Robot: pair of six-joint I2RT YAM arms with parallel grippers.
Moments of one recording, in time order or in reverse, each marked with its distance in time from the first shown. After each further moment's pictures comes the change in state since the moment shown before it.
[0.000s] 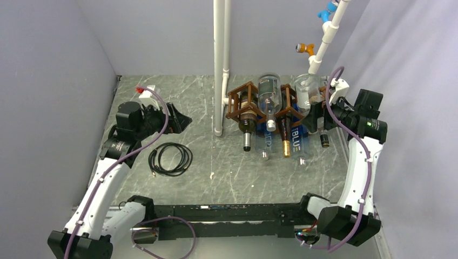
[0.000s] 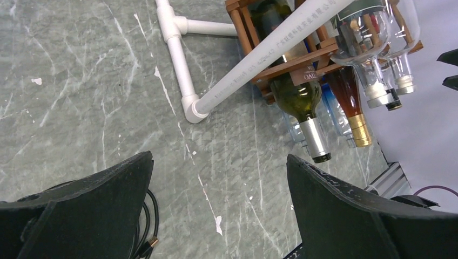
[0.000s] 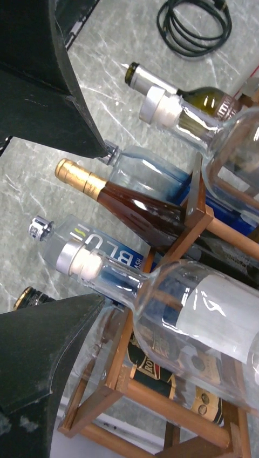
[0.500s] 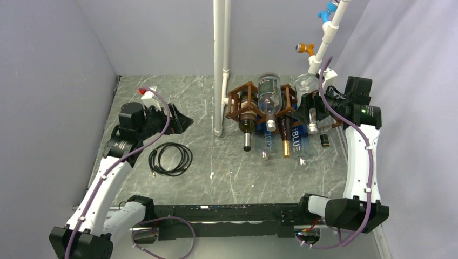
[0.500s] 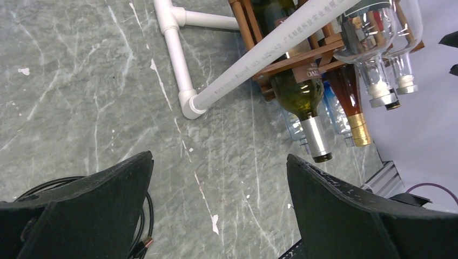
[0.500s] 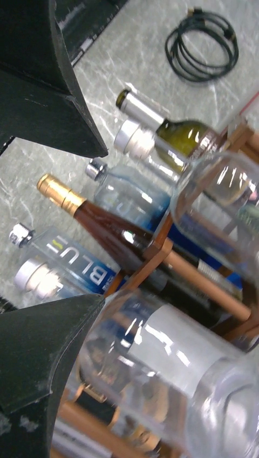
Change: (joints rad) left arm 0.000 0.025 -0.033 0.031 0.004 -0.021; right arm 0.146 0.108 0.126 -0.009 0.062 0.025
